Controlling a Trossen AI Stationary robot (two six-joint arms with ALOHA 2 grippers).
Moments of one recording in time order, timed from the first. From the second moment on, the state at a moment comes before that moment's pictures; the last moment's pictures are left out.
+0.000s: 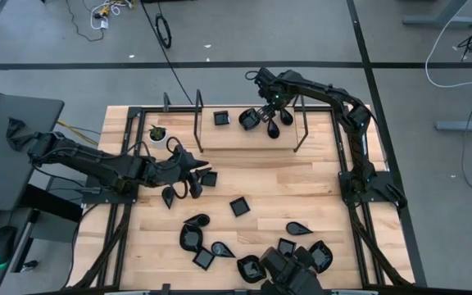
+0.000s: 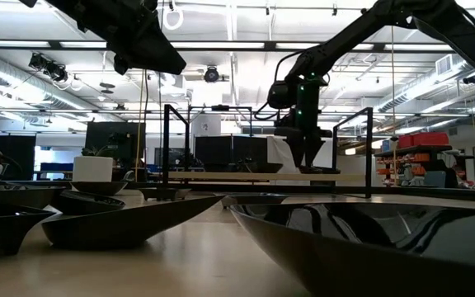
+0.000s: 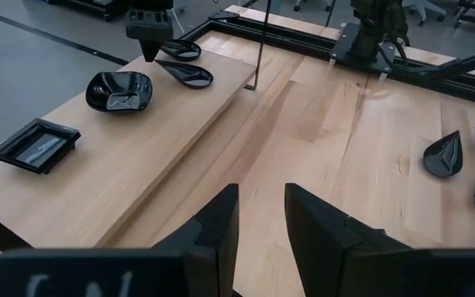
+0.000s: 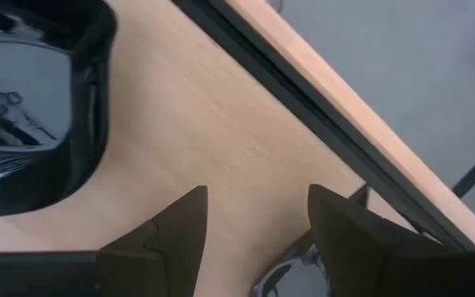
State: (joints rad) left arm -0.20 1.12 0.70 -0.06 -0.58 -0.38; right arm -0.73 2.09 1.73 -1.02 0.10 0.08
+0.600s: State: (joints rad) left arm -0.20 1.12 0.70 -0.06 -0.58 -0.38; right arm -0.73 2.08 1.73 -1.04 0.32 0.10
